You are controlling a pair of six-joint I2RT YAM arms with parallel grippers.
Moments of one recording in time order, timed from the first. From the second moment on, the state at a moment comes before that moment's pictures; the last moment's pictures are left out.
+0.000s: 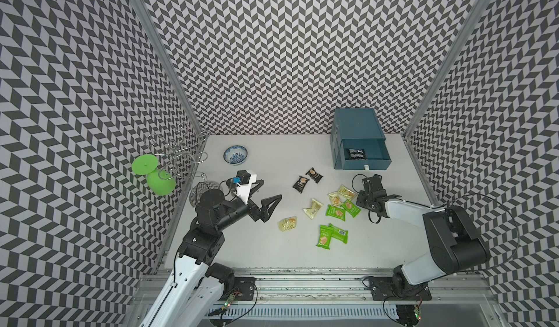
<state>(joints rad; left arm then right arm) -0.33 0.62 0.66 -0.19 0.54 -0.14 0.25 1.54 0.66 -0.13 0.23 0.56</state>
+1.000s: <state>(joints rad) -0.33 0.62 0.66 -0.19 0.54 -0.13 0.26 1.02 0.99 -0.45 0.23 0.55</state>
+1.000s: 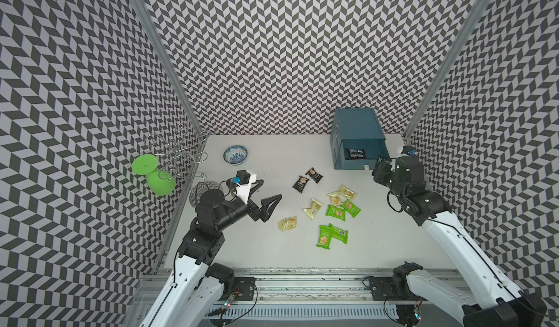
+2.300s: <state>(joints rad) -0.33 0.61 0.66 -0.20 0.53 -0.13 0.22 1.62 1.38 -0.41 0.17 0.43</state>
